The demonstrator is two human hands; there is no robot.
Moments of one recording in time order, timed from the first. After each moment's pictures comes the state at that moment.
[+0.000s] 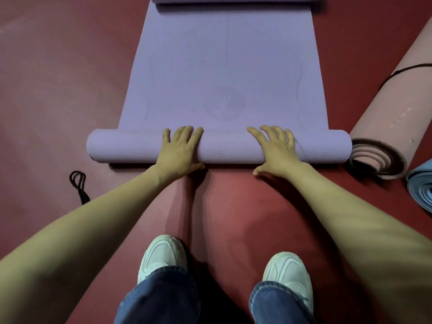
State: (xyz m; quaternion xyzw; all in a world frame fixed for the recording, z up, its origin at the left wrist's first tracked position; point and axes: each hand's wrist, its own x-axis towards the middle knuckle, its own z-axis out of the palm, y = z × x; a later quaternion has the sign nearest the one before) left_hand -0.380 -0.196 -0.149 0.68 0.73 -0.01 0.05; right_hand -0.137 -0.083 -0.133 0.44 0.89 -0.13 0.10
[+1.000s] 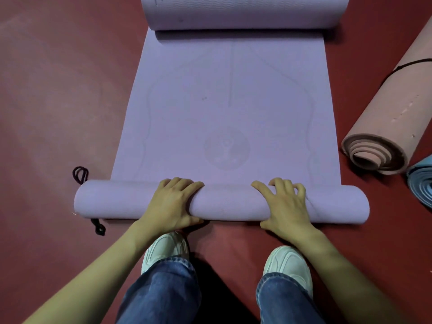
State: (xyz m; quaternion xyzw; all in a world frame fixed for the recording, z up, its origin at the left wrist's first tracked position) left_hand -0.346 -0.304 -0.132 0.71 0.69 0.07 0.14; right_hand -0.088 -0.205 -0.136 0.45 0.89 -0.07 0.04
